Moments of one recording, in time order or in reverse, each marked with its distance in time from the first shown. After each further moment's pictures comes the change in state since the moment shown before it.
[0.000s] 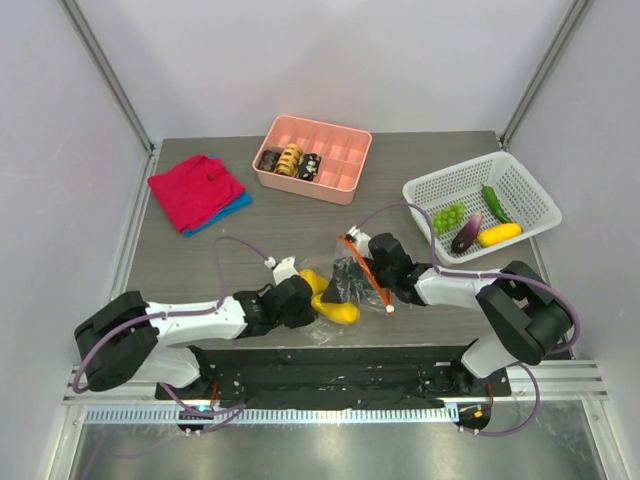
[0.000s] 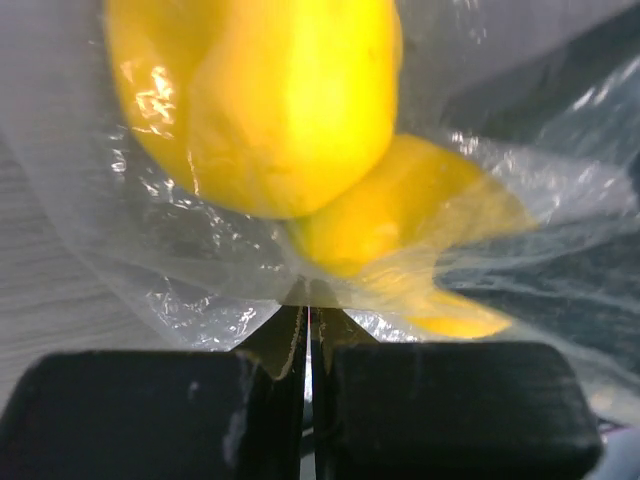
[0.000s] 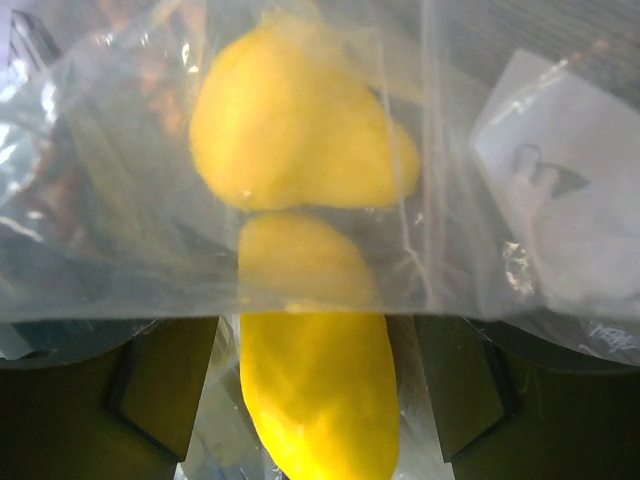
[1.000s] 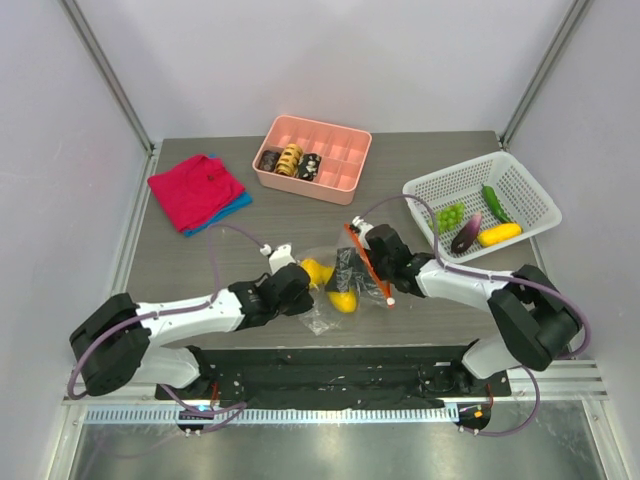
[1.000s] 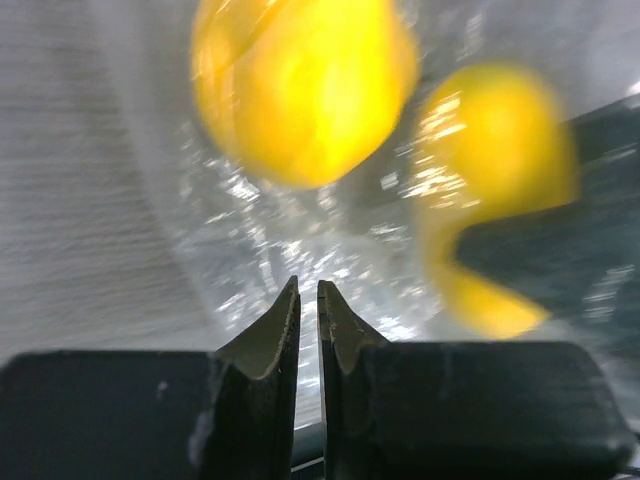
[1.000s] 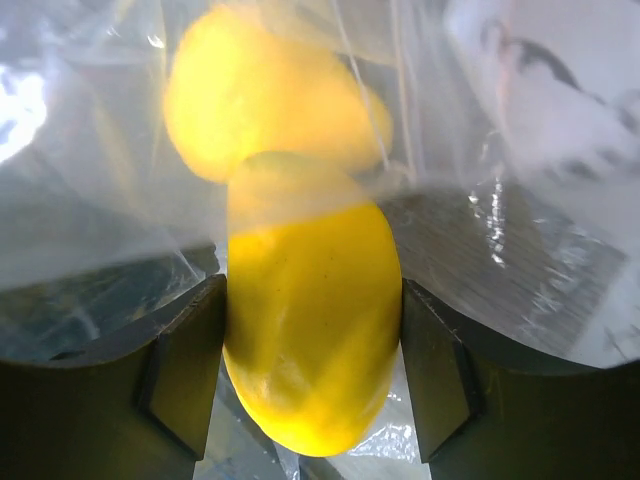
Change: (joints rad) left arm 0.069 -0.001 0.104 -0.079 -0.067 0.087; right arm -0.001 -0.024 0.092 -0.217 0.139 0.035
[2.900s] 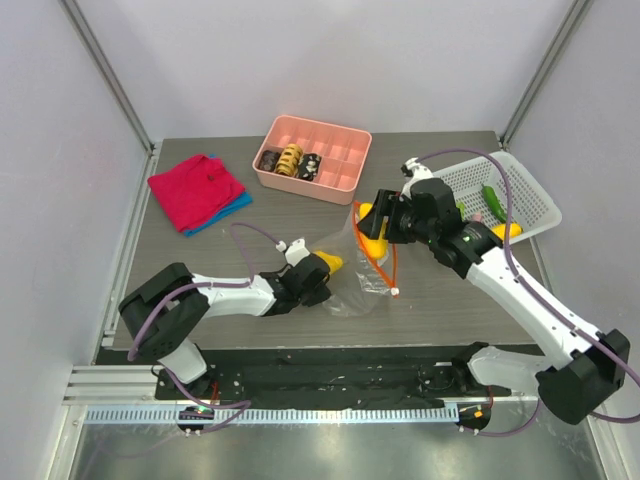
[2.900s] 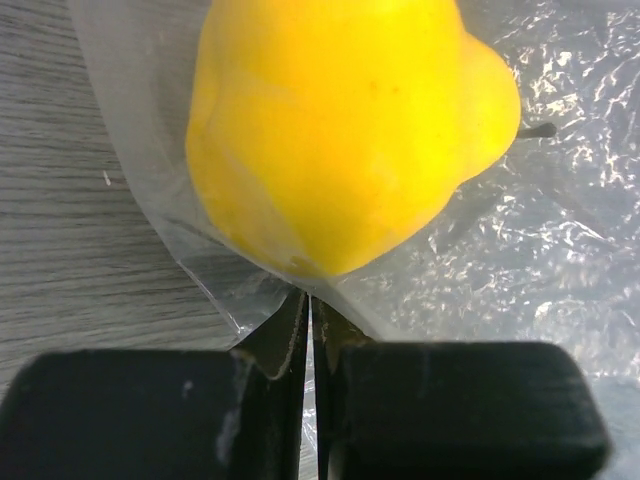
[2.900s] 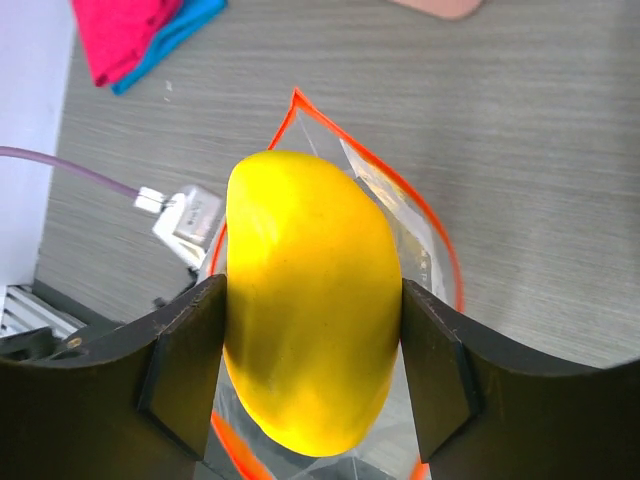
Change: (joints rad) left arm 0.032 0.301 0.084 0.193 0.023 -0.115; right arm -0.139 -0.320 0.400 -0.541 0.305 -0.003
